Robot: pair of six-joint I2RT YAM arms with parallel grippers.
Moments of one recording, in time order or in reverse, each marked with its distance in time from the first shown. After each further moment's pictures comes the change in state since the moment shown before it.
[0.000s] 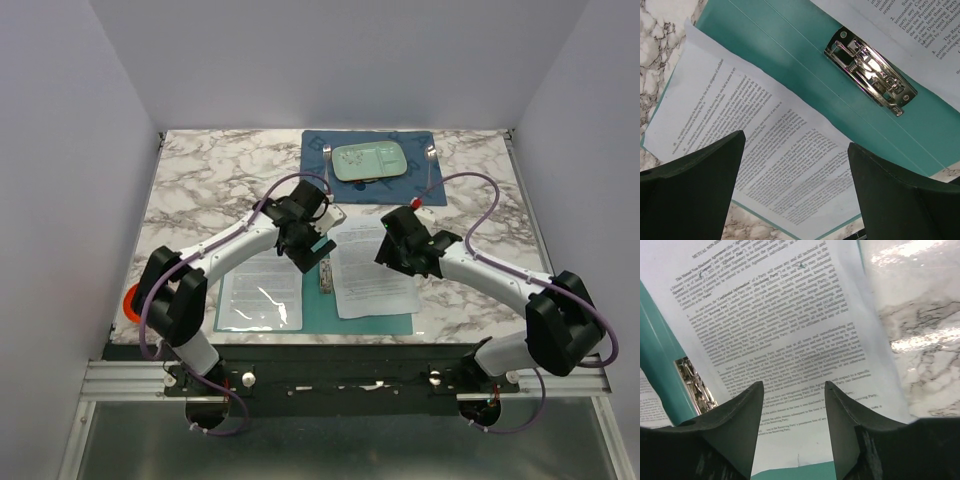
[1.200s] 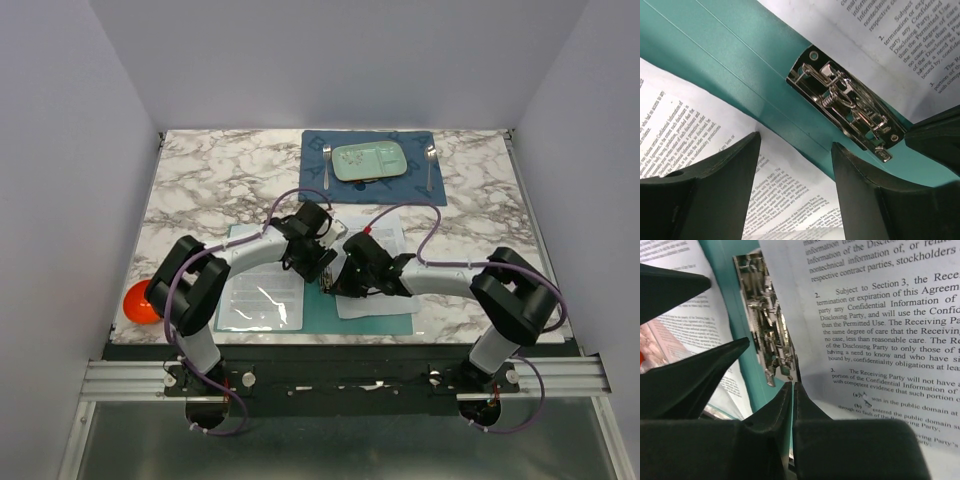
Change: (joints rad) left arm -0.023 0.097 -0.176 0.265 0.065 -0.118; right arm 0.215 0.239 -0.065 0.418 -0.305 0.190
